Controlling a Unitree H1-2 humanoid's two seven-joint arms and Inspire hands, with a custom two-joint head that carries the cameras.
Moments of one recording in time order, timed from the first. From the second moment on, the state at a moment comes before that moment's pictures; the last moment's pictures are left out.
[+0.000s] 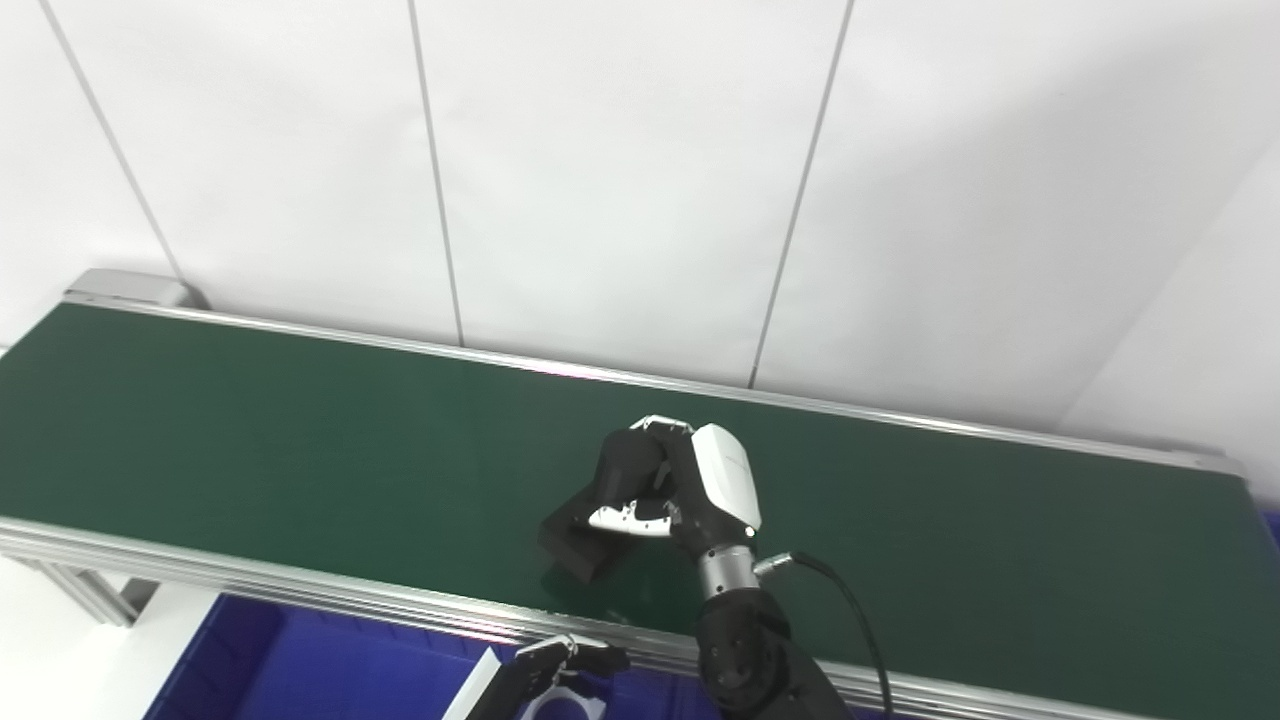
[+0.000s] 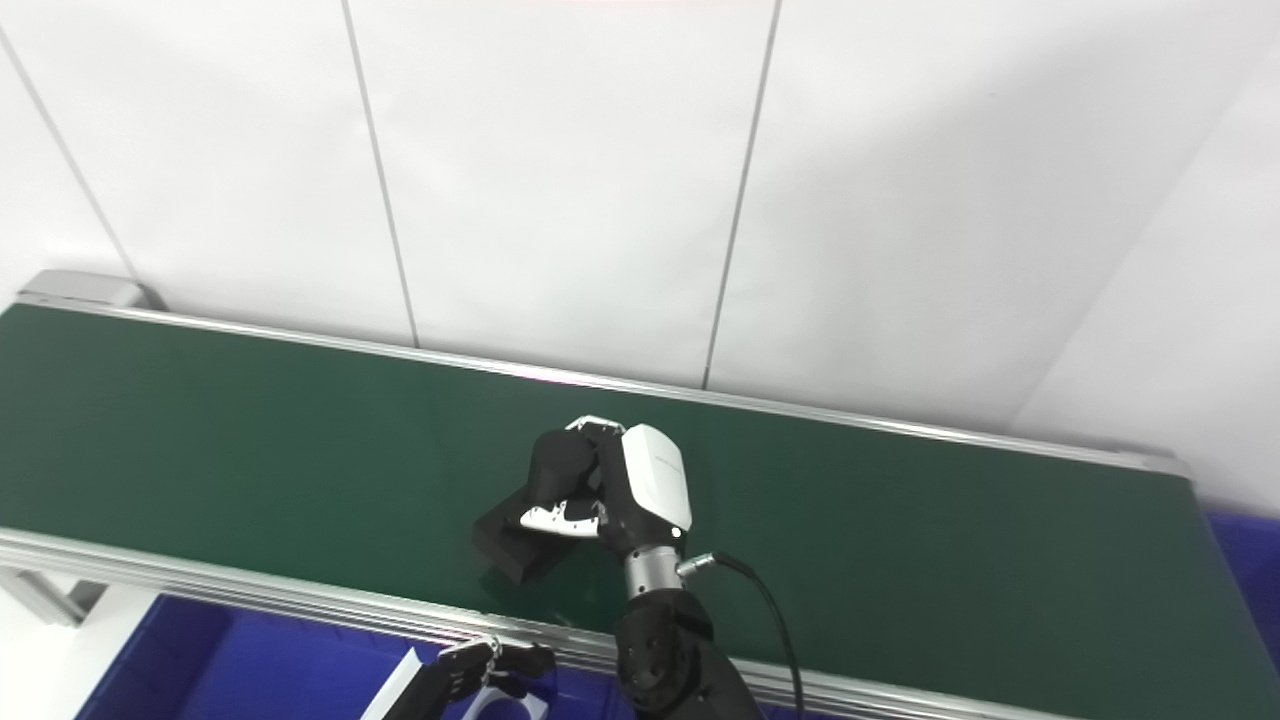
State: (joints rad) left arm 0.20 0.27 -0.53 0.18 0.11 -0.43 0.22; right arm -0.39 0.09 0.40 0.51 -0.60 -0.11 -0.40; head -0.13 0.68
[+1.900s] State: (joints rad) left arm 0.28 0.20 -0.24 0.01 0.02 -0.43 -0.12; right arm 0.24 -0.23 0.28 -0.23 -0.82 0.28 0.15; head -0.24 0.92
